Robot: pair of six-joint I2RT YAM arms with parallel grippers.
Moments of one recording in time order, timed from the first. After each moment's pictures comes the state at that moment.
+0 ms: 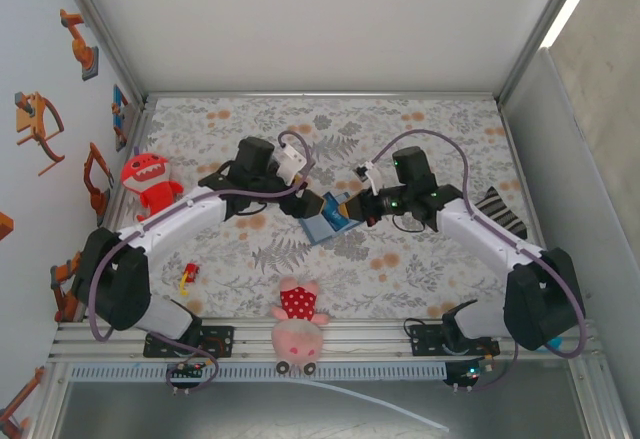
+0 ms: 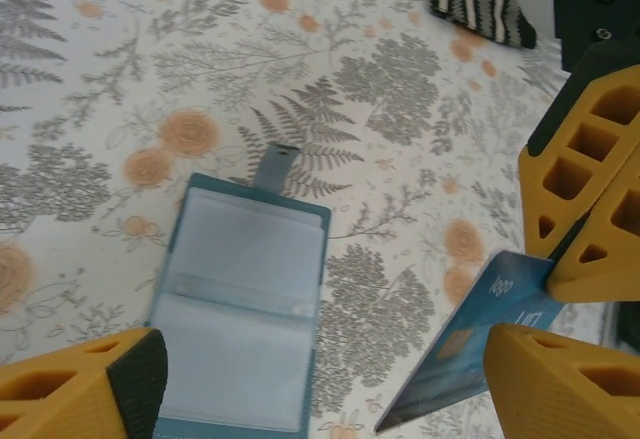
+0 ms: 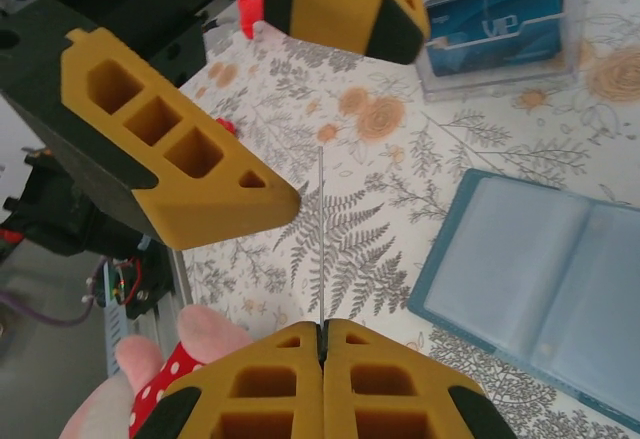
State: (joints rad) left arm -0.63 1.48 1.03 -0.31 0.55 0.04; right arm 0.48 1.34 0.88 -0.31 -0.85 0.05
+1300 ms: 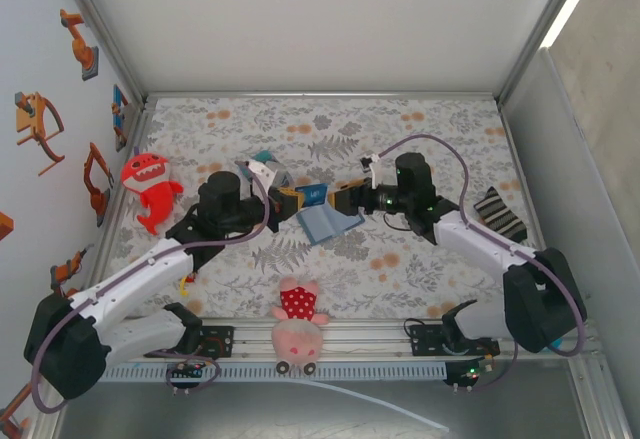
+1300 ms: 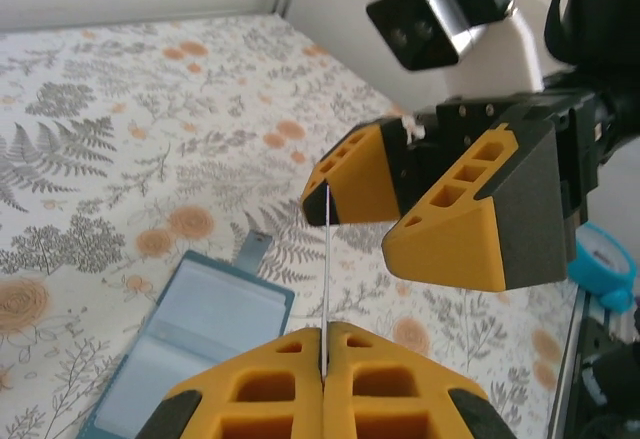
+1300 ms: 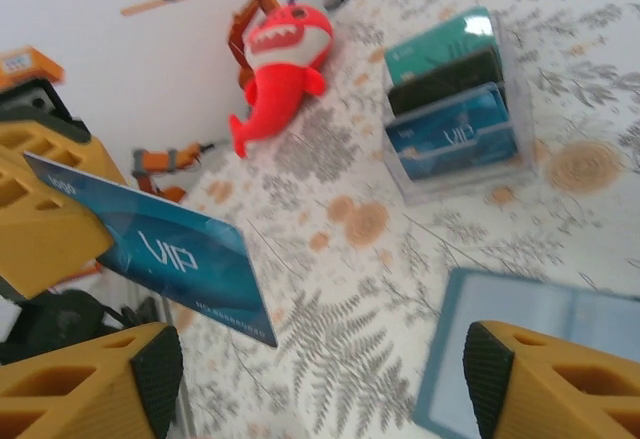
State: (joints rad) left arm -0.68 1.05 0.65 0.09 0.40 -0.27; right arm 0.49 1.33 0.72 0.22 -0.75 0.44
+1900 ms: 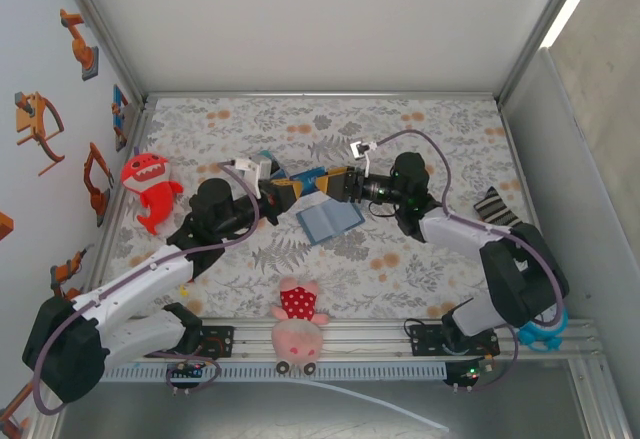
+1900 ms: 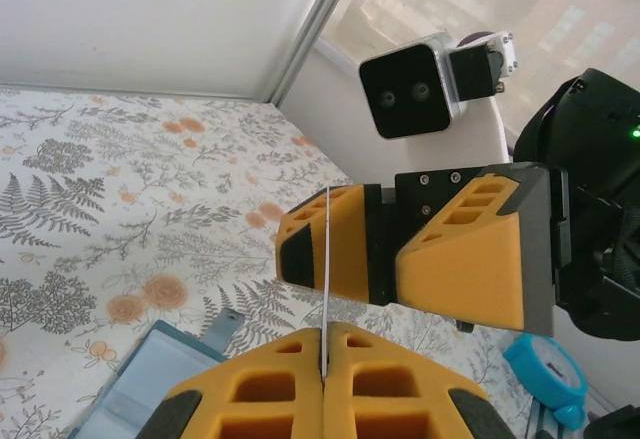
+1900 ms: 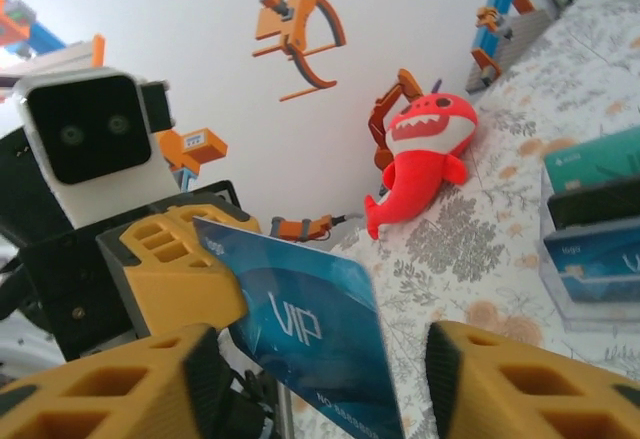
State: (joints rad) left arm -0.67 1.04 0.57 0.36 0.36 -0.47; right arm 0.53 1.48 0.73 0.78 -0.89 0.78
